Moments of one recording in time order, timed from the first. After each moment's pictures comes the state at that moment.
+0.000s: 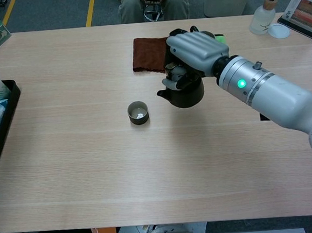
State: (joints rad) left arm -0.22 -1.11 0.07 -1.84 1.49 1.54 0.16; right arm 0.77 -1.58 0.19 -1.74 -1.05 0.99 -0.51
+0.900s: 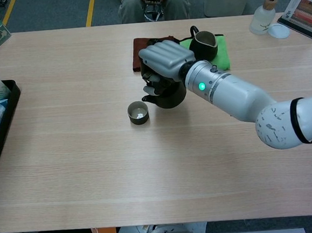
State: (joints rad) left arm -0.15 -1.09 0.02 -1.83 1.52 1.54 0.11; right arm 0.93 -1.72 0.22 -1.53 -0.93 0.90 -0.61
